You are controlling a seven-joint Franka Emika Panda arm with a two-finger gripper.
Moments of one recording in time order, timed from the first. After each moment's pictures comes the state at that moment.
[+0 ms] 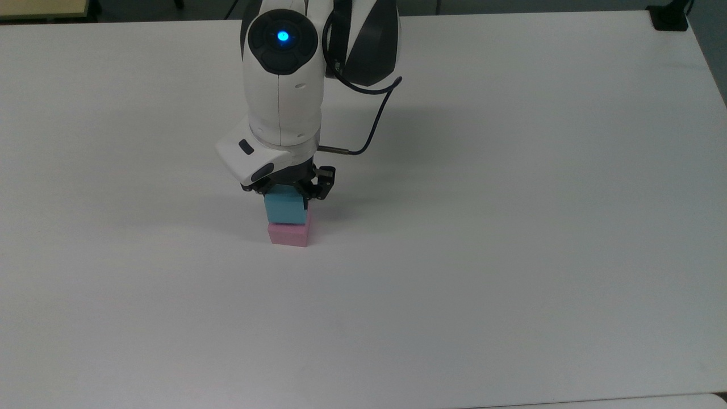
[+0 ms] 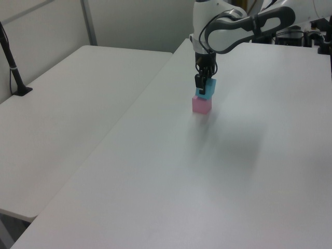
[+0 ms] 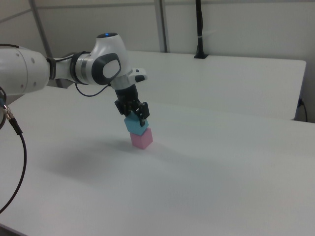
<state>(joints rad) 0.37 0.54 -0.44 -1.47 0.11 2.03 0.01</state>
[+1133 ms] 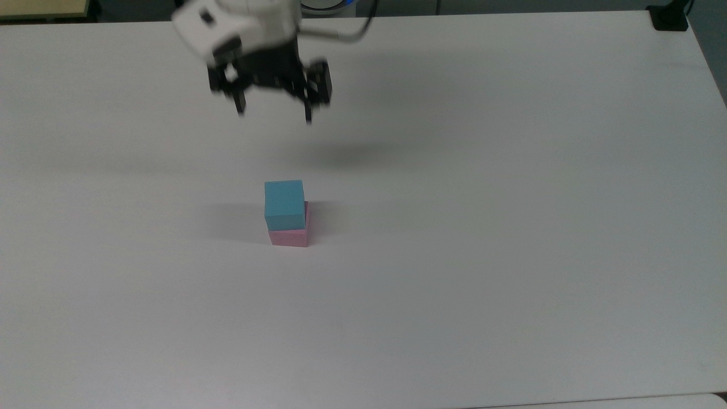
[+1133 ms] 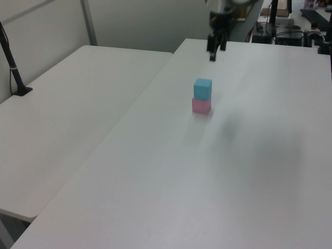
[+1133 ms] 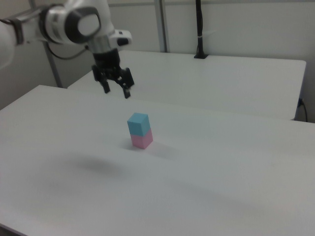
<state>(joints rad) 0.31 0.22 -0.36 -1.49 0.04 1.77 0.04</state>
